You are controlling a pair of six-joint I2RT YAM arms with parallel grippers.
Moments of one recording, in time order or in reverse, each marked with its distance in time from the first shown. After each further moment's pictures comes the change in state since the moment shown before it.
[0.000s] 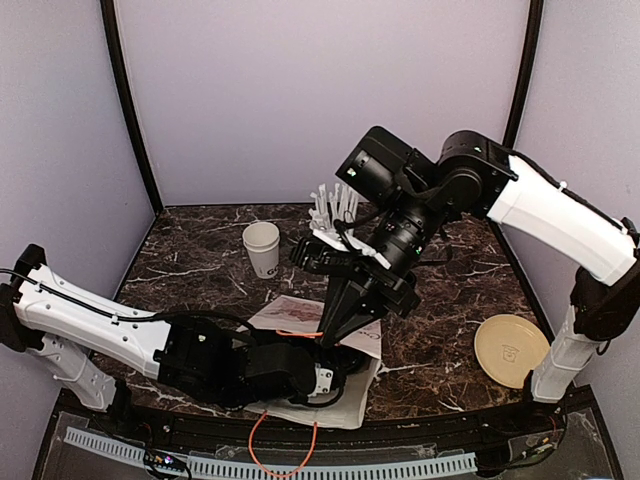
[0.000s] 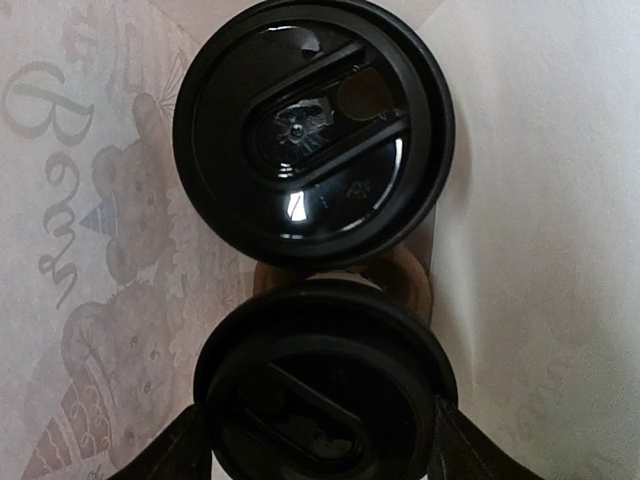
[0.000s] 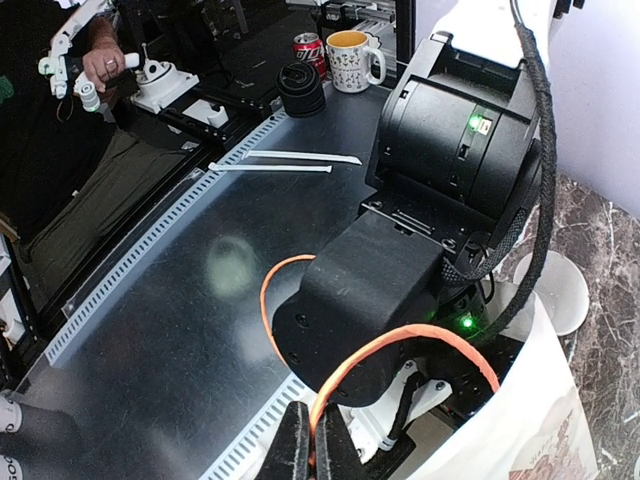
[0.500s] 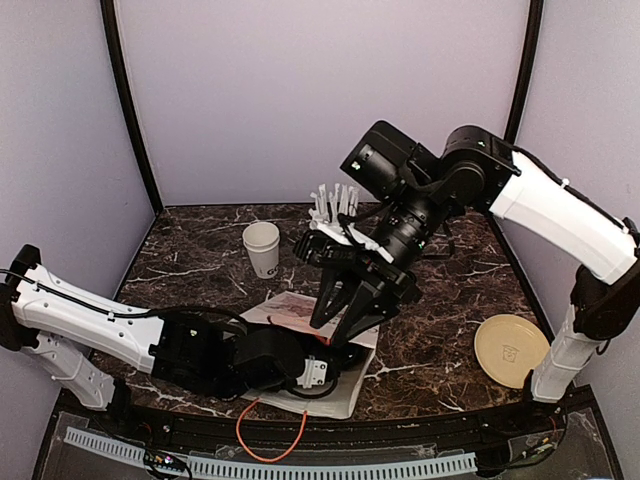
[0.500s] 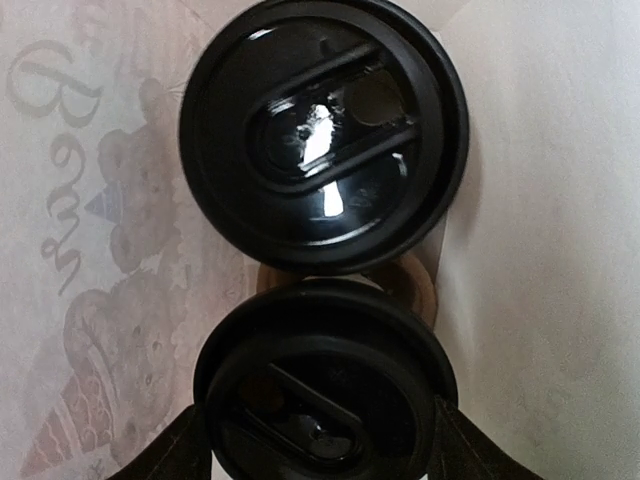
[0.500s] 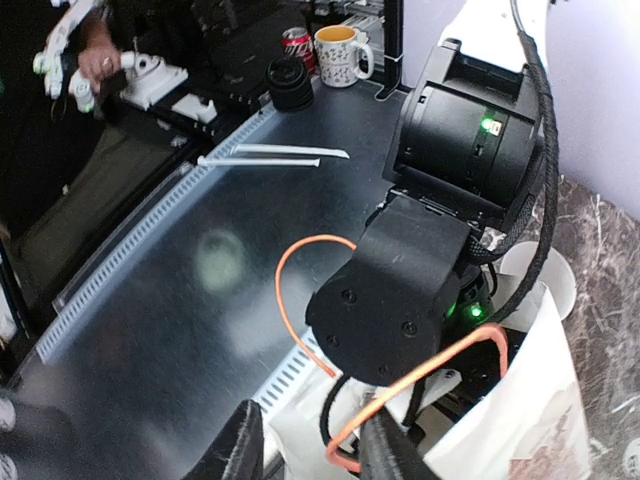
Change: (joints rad) left arm 0.055 -0.054 -0.095 0.152 0.030 0.087; right arm -0.023 0.000 0.018 -0.020 0.024 -0.017
